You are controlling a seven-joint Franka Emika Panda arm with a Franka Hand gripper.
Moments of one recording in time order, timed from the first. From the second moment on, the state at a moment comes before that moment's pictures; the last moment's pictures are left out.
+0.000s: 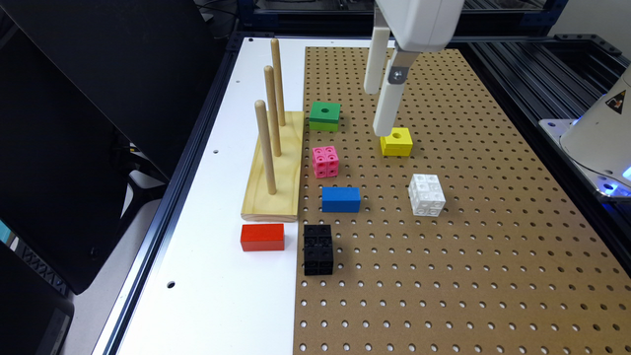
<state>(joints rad) 0.06 -0.03 0.19 -2.36 0.04 2.36 0.98</state>
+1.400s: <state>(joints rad) 0.06 0.17 0.19 -2.36 0.04 2.54 0.98</state>
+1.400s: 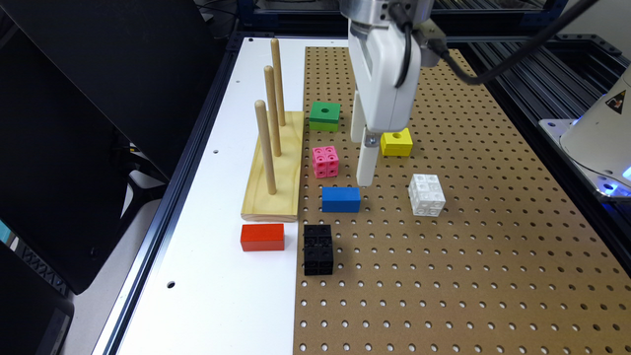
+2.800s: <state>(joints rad) 0.05 0.29 0.18 -2.32 0.03 2.63 0.98</state>
